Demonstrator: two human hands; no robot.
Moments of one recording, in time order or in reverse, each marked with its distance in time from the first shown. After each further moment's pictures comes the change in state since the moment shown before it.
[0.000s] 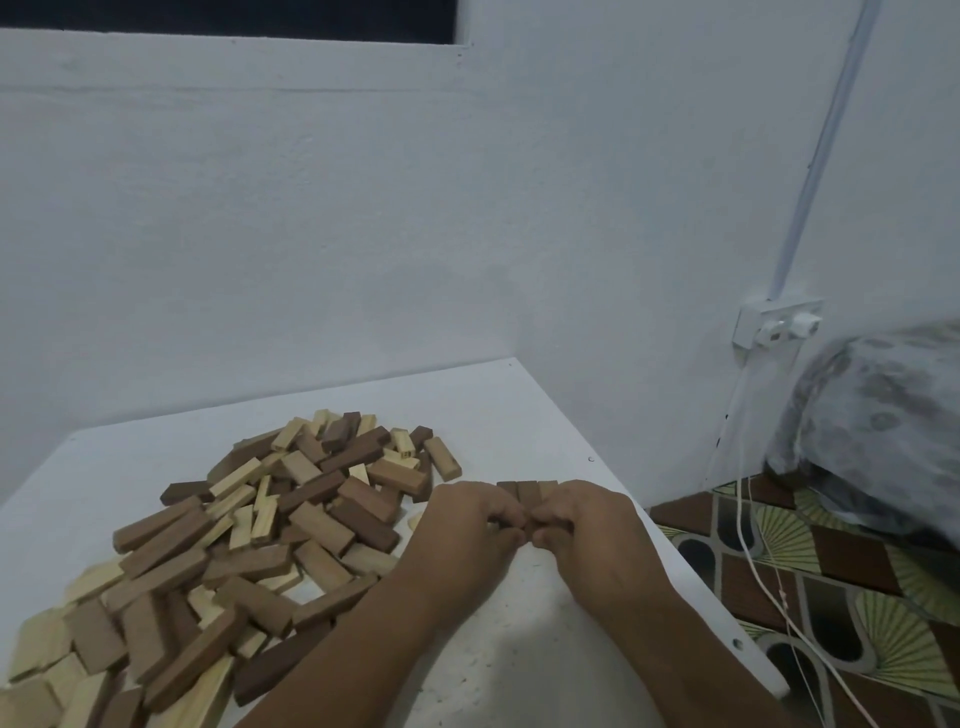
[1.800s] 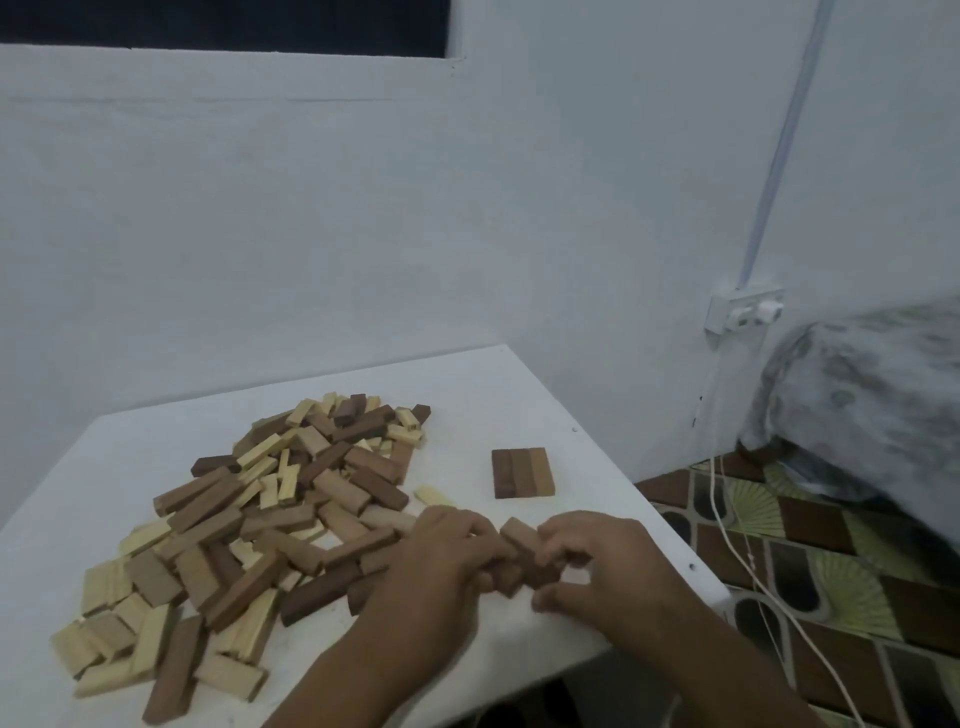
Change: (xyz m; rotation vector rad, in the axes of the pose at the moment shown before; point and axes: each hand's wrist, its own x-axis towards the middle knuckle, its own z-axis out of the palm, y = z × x) left_hand -0.090 0.009 -0.031 0.259 -0.083 0.309; right_hand -0.103 -0.005 0.008 0.174 0.095 -0.069
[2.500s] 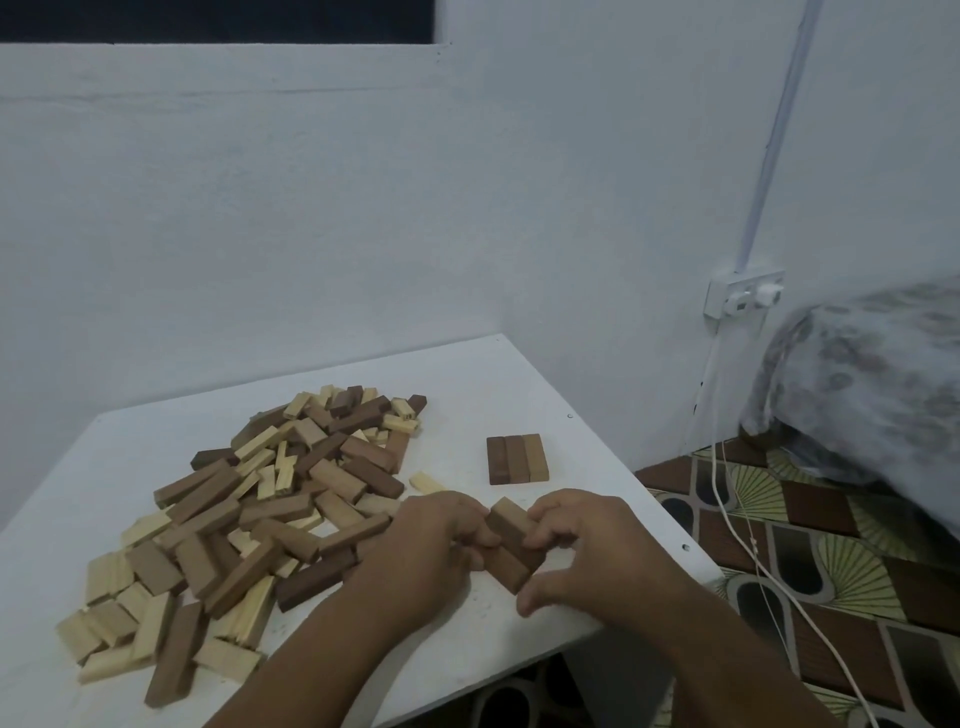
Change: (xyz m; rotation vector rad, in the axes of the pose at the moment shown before) left_hand 0.015 -0.007 -0.002 -0.119 -0.055 -0.191; right_hand 0.003 0.005 0.004 0.110 0.012 -0.026
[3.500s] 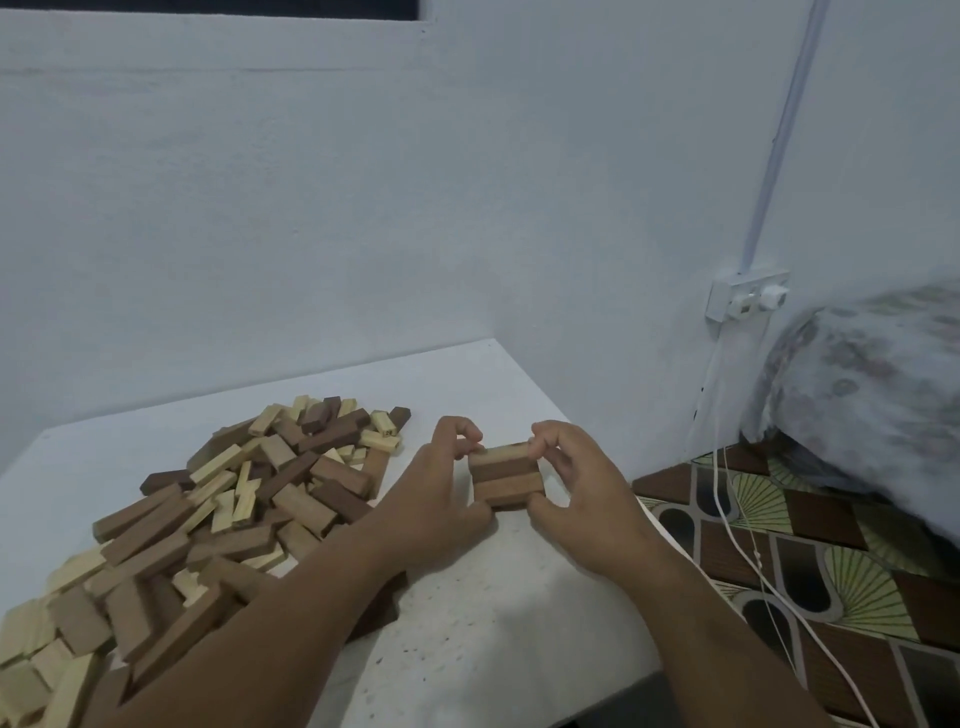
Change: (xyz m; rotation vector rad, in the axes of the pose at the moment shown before) left_hand 0.078 -0.025 0.006 -0.242 -0.075 -0.132; right_hand 0.073 0.039 0.004 0.354 0.232 -0.153
